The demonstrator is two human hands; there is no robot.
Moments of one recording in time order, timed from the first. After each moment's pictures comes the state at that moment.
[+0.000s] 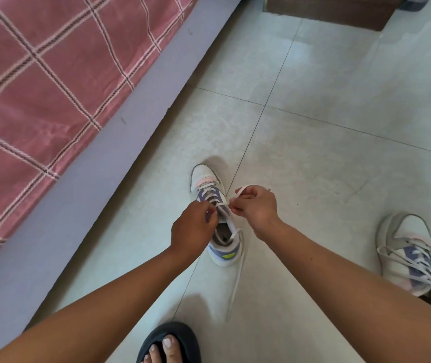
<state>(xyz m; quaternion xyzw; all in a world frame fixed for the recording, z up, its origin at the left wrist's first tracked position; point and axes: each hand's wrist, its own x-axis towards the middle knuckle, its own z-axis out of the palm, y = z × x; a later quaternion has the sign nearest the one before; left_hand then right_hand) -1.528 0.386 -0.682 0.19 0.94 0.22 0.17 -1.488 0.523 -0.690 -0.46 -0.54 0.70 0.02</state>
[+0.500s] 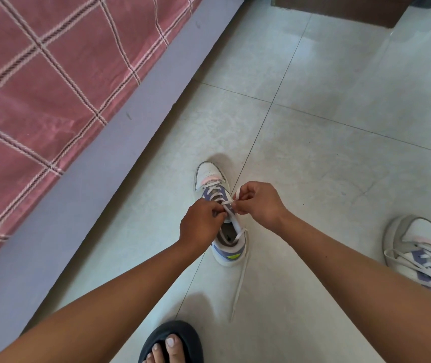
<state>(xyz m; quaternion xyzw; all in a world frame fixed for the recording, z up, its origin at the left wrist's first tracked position) -1.536 0.392 -0.693 0.18 0.93 0.26 0.20 -1.492 0.535 -0.691 -0.32 -0.72 0.62 -0.05</state>
